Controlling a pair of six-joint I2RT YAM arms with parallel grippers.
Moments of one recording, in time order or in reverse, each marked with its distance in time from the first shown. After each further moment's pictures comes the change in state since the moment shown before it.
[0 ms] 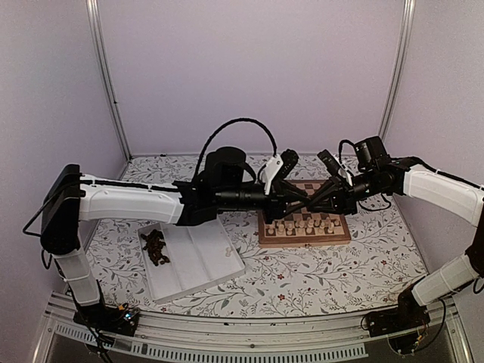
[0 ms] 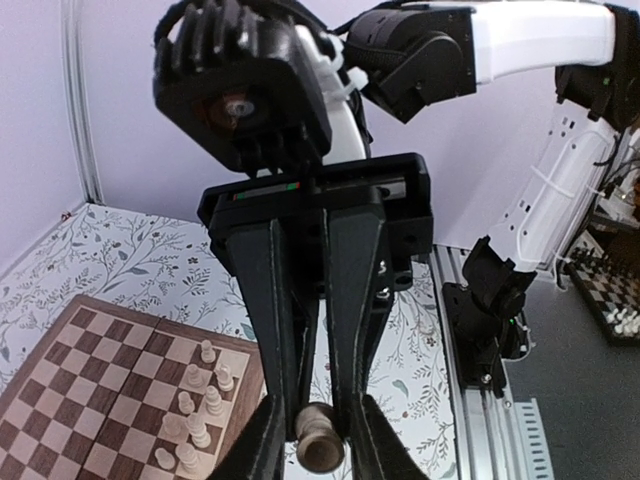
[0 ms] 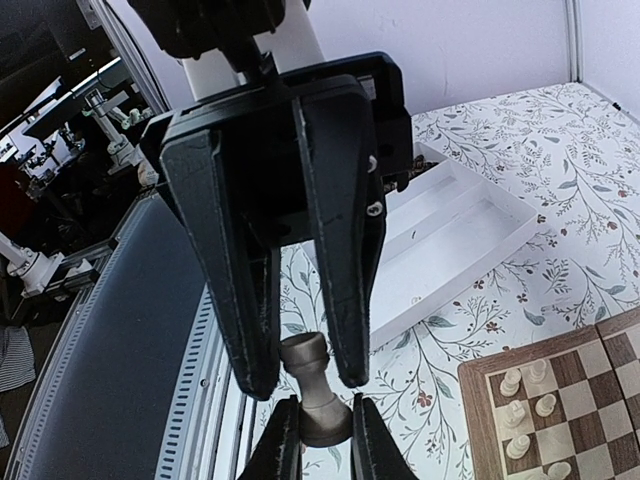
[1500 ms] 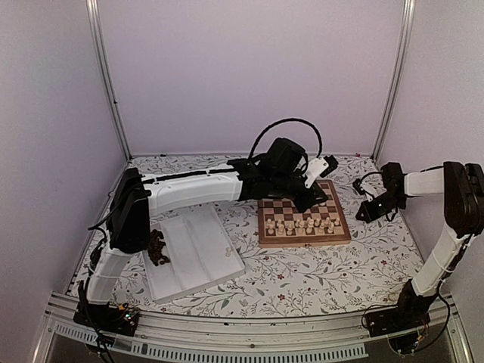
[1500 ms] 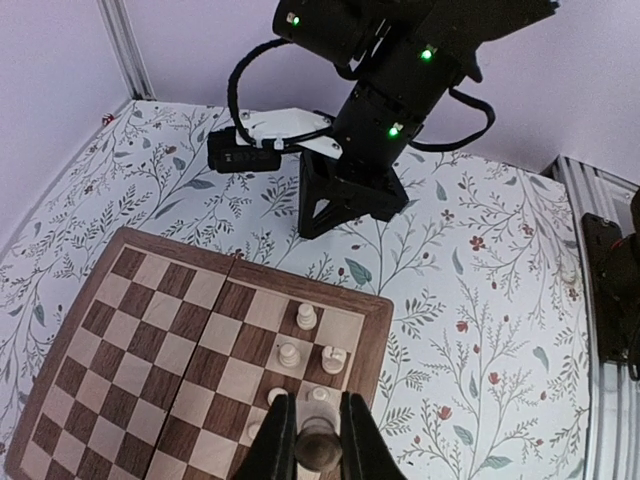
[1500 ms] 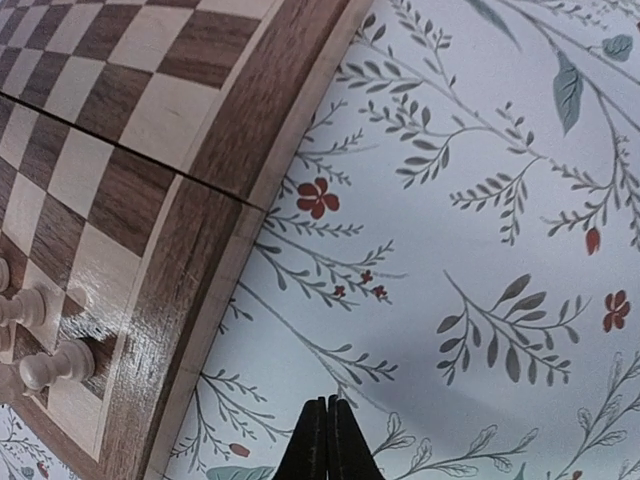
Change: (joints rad) left arm -0.002 0.496 0.788 -0.653 -0.193 0.173; right arm -0.443 0.310 -0.094 0.122 0.861 0.085
